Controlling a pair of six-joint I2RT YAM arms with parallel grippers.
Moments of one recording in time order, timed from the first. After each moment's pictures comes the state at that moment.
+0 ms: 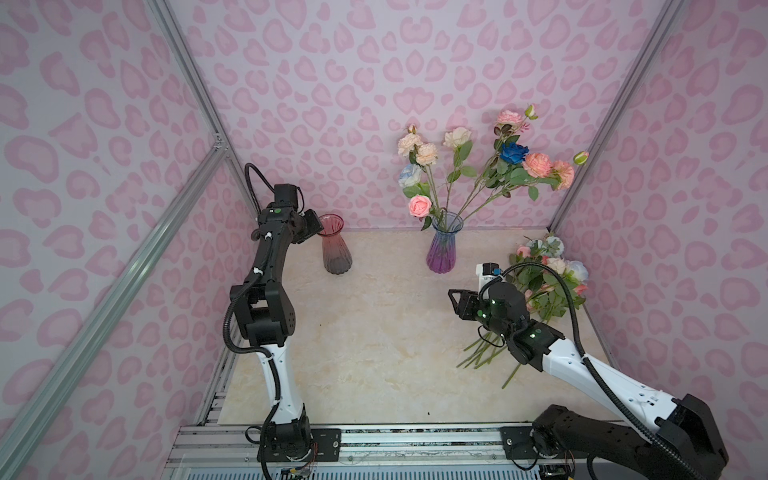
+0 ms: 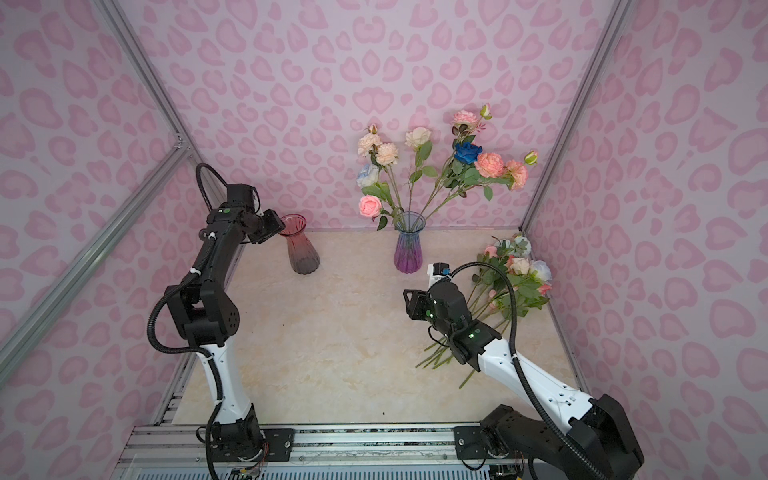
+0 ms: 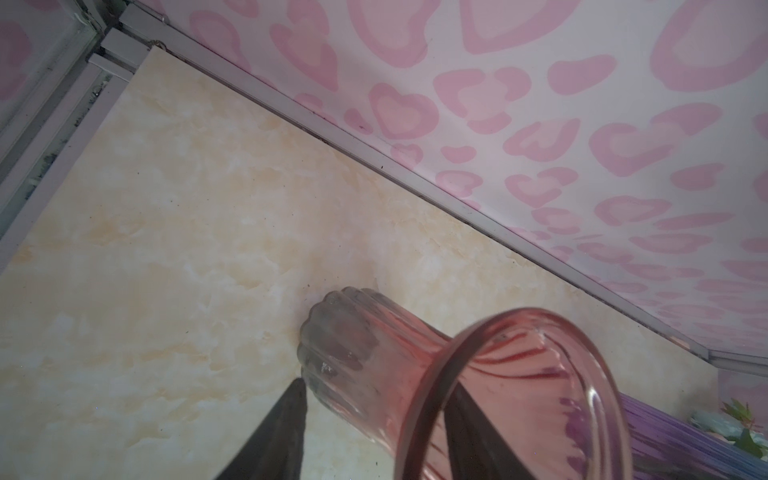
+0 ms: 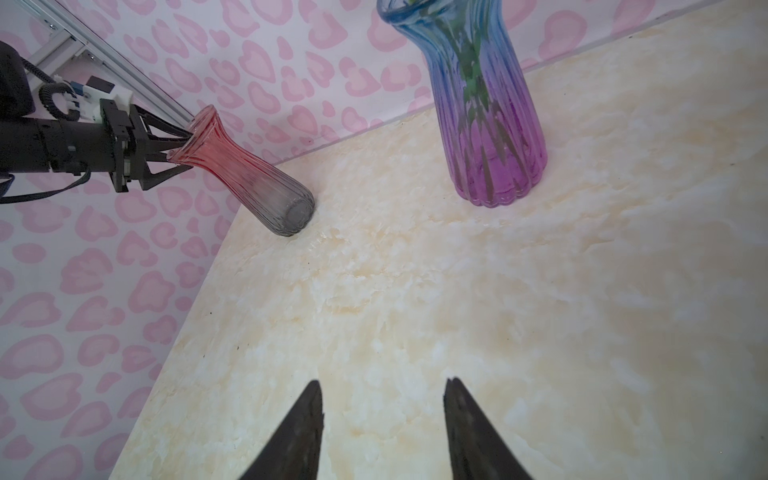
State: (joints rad) left arm 0.07 2.17 2.16 -0.86 0.18 -0.45; right arm 0.60 1.10 0.71 -0.05 0.08 0.63
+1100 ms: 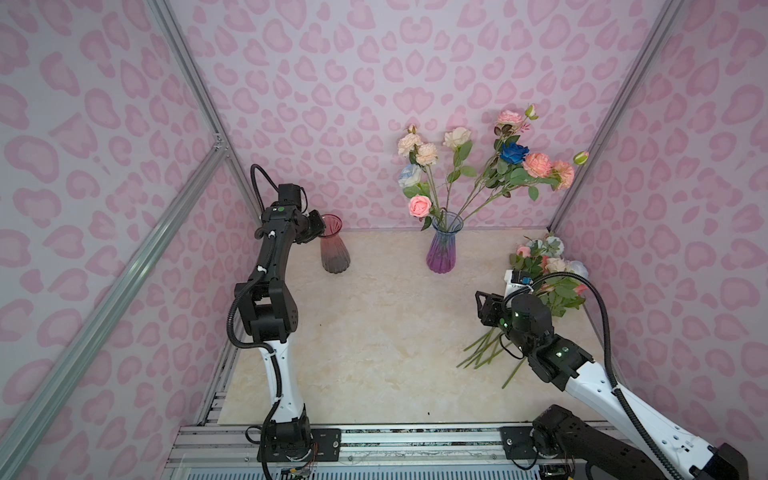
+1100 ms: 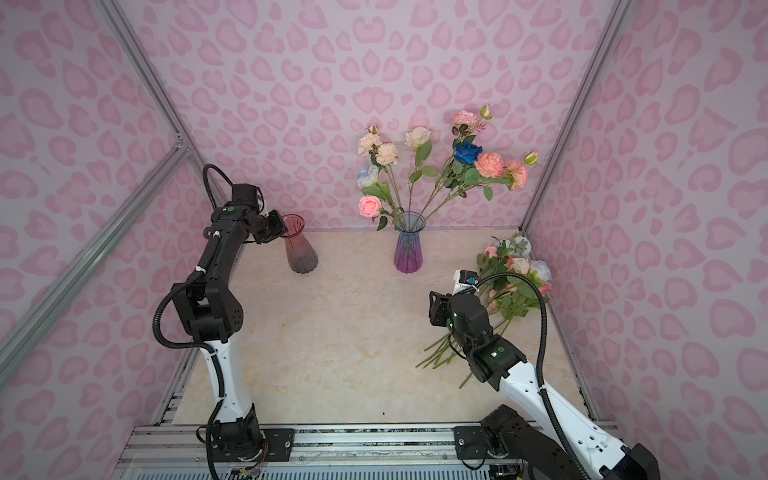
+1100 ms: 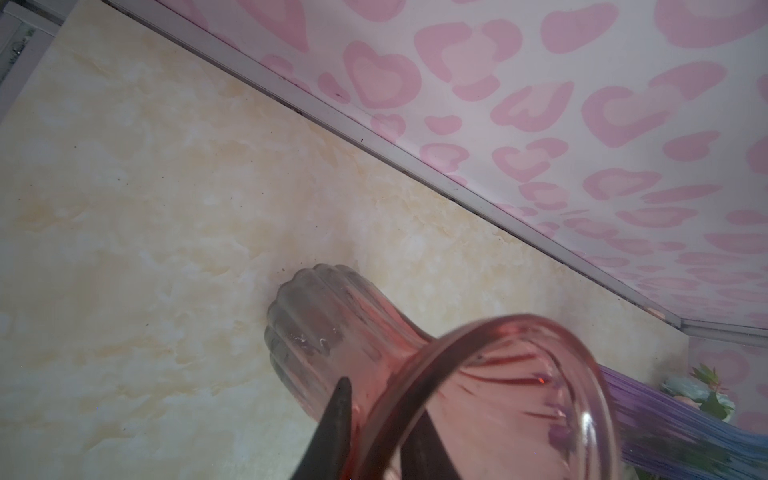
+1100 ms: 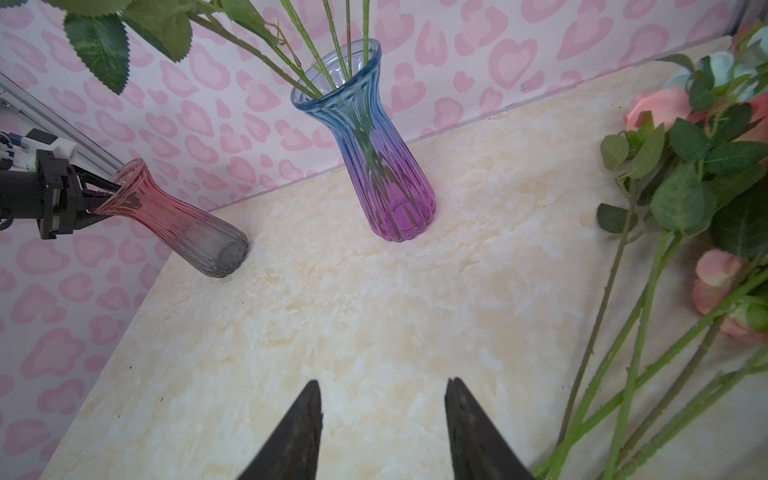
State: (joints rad) left arm 0.06 2.22 2.23 -0.92 0.24 -0.45; right arm 0.55 0.88 0.64 -0.17 0.25 0.57
